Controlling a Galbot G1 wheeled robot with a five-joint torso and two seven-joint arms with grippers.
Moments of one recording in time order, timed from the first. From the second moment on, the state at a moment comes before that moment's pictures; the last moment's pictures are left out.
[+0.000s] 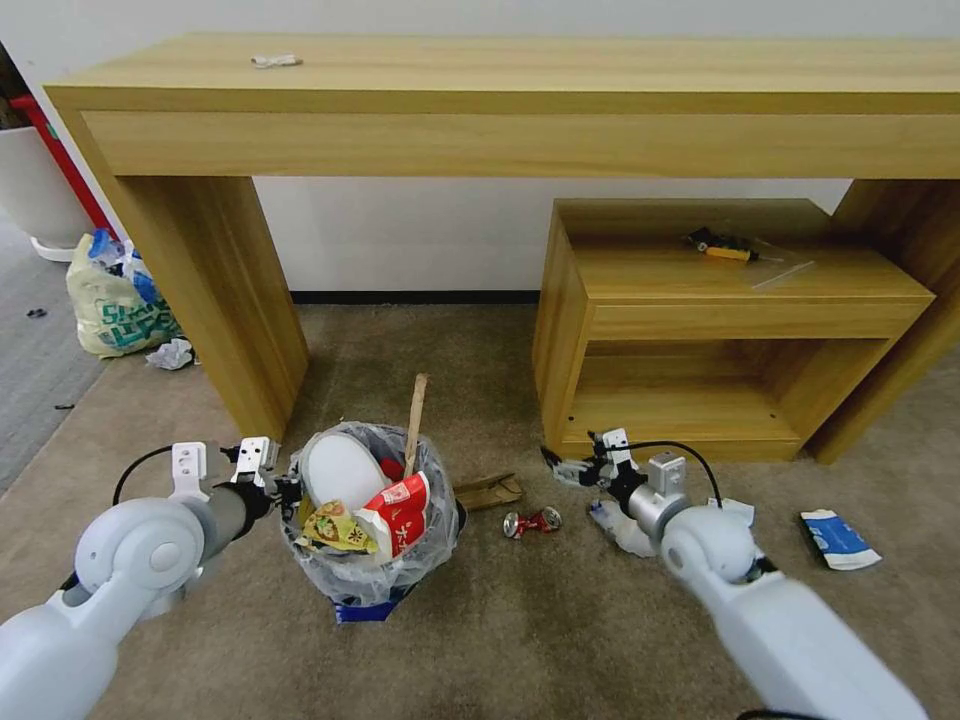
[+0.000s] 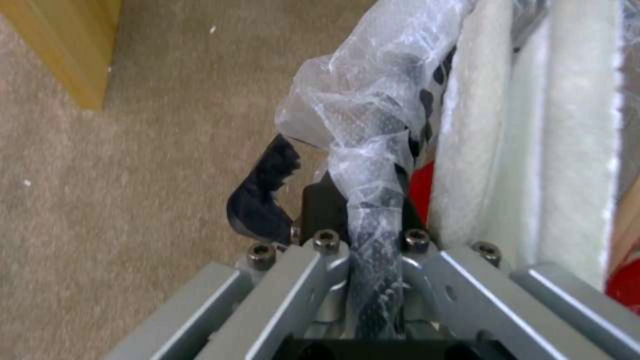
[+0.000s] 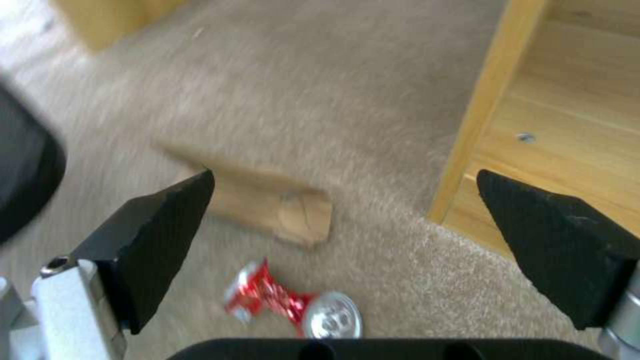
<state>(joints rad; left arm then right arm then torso) 1.23 -0.74 -0.48 -2.04 -1.26 0.74 -0.41 -0.87 0.96 0.09 1.42 0.50 -0.25 -0.41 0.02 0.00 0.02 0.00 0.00</state>
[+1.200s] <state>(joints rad) 1.23 -0.80 -0.48 -2.03 -1.22 0.74 -0.40 -0.33 1.39 -0.30 0.59 0.07 -0.08 -0.67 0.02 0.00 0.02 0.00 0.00</state>
